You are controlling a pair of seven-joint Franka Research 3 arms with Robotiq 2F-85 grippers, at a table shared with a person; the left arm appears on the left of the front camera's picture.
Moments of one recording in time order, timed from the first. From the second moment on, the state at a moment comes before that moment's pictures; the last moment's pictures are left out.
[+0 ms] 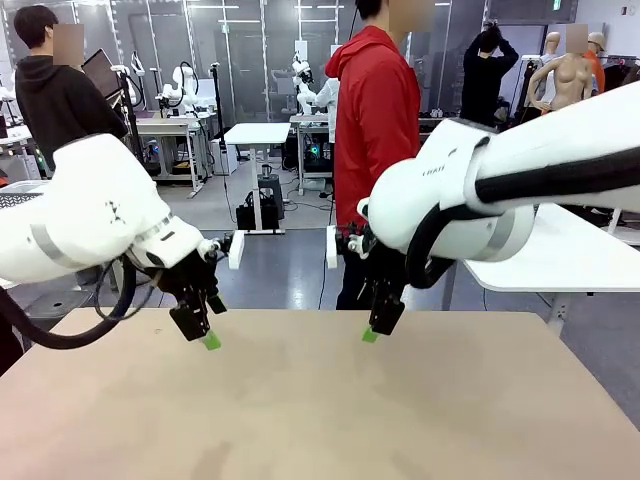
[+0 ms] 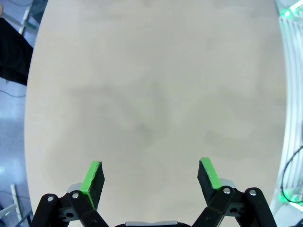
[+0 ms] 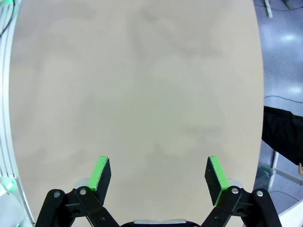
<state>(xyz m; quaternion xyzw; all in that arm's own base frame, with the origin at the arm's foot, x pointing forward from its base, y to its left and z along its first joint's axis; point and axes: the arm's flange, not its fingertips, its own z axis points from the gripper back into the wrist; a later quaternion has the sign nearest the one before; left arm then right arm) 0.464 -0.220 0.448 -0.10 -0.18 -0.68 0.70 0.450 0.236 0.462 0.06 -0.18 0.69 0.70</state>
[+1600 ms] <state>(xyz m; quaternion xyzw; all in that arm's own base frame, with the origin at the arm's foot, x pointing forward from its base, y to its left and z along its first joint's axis) 0.463 -0.029 0.645 -0.19 -0.34 -0.67 0.63 0.443 0.029 0.646 0.16 -0.32 0.67 0.65</state>
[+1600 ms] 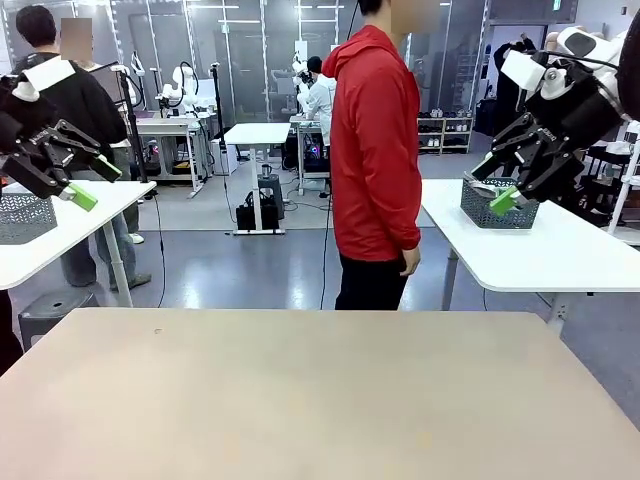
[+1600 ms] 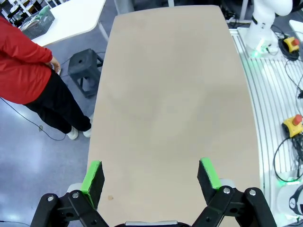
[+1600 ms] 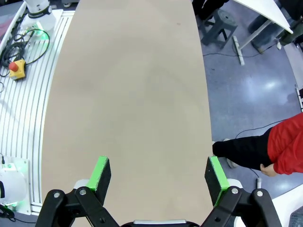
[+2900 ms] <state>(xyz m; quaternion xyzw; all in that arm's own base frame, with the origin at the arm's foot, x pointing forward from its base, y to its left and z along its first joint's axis) 0.482 0.064 0.769 -0.10 -0.36 -0.64 0.67 0.426 -0.096 0.777 0.11 -0.36 0.62 0.69</state>
